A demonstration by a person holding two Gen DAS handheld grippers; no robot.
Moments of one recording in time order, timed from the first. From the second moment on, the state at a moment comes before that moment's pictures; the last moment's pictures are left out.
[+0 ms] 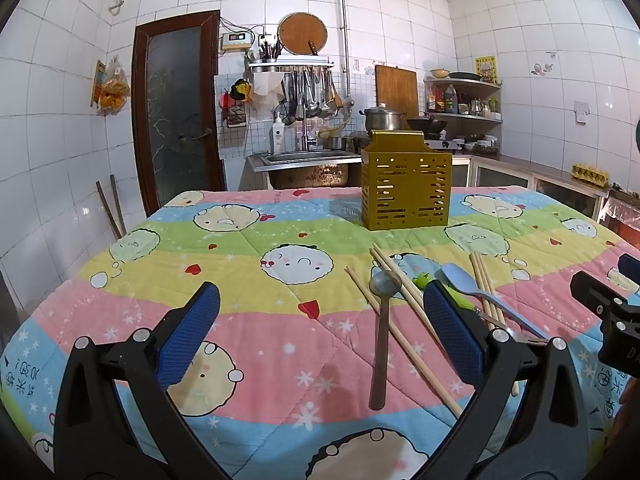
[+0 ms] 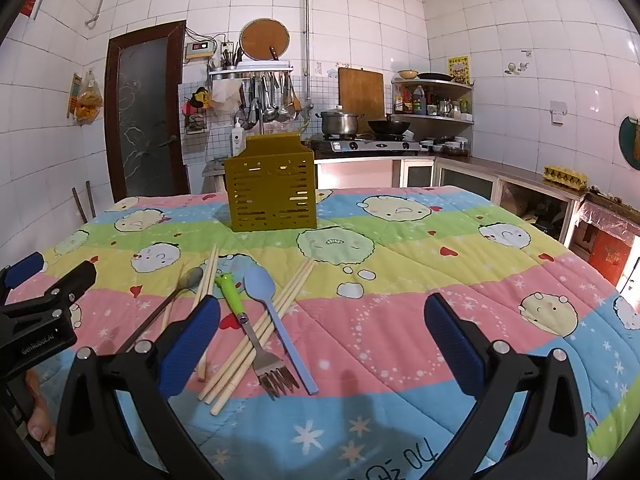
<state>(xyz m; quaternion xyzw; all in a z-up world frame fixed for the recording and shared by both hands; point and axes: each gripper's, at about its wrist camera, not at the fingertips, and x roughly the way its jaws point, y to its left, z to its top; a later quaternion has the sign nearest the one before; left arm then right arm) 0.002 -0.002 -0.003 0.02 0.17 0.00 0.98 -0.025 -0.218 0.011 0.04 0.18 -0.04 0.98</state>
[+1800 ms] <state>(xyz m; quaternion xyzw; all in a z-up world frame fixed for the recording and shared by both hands) -0.001 0.000 0.000 0.02 0.17 0.00 0.99 -0.027 -0.214 0.011 0.03 0.17 -0.05 0.98</state>
